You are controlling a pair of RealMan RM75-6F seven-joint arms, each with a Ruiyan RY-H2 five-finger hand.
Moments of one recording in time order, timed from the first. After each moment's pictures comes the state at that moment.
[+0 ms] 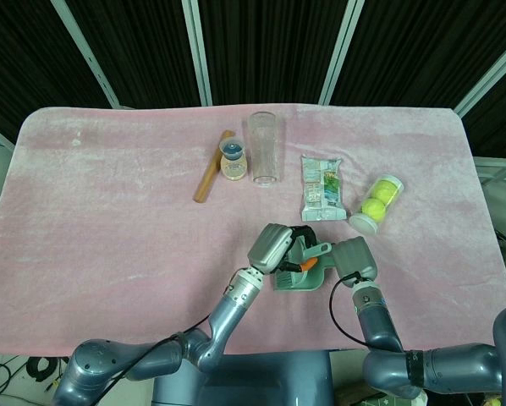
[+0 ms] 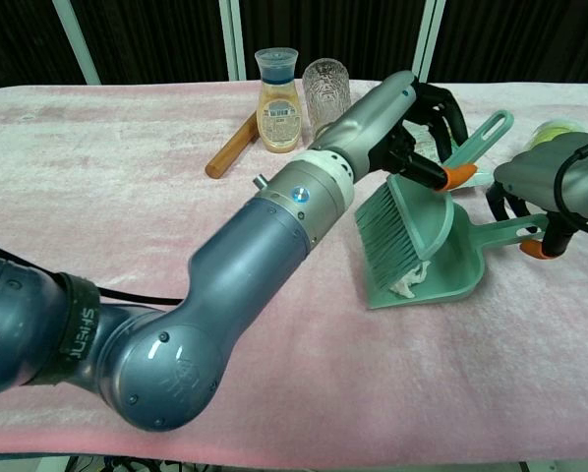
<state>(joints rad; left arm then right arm) -1.09 -2.23 -0.39 -0.95 1.28 1.10 -0.21 0.96 -1.41 -0.01 -1.91 -0.30 1.29 -1.14</state>
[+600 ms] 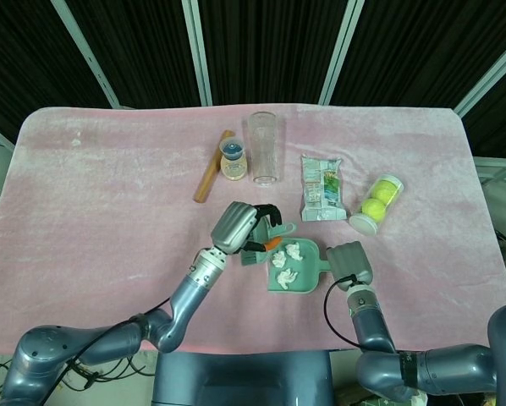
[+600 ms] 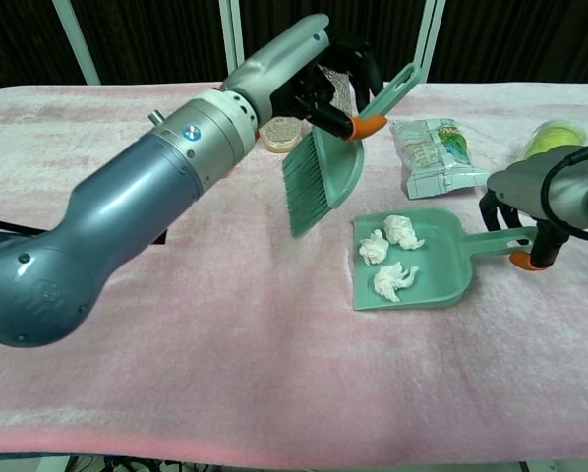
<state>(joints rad) -0.97 -1.96 -0.33 -1.14 1.34 1.11 -0.16 0.96 -1.44 0.04 -1.94 -0.23 1.31 -1.12</state>
